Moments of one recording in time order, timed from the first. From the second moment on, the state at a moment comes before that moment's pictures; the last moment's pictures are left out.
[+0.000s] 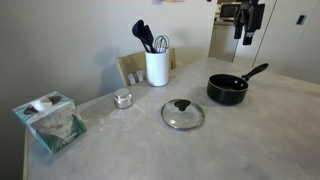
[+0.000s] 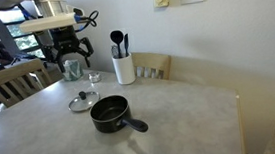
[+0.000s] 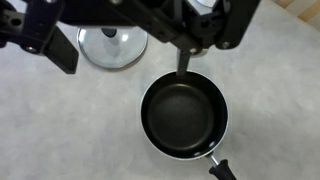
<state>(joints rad) 0.01 0.08 -0.03 -2.04 -0.08 2.08 -0.68</state>
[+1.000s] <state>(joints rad) 0.09 0.22 0.07 -2.01 -0.01 2.22 -0.09</state>
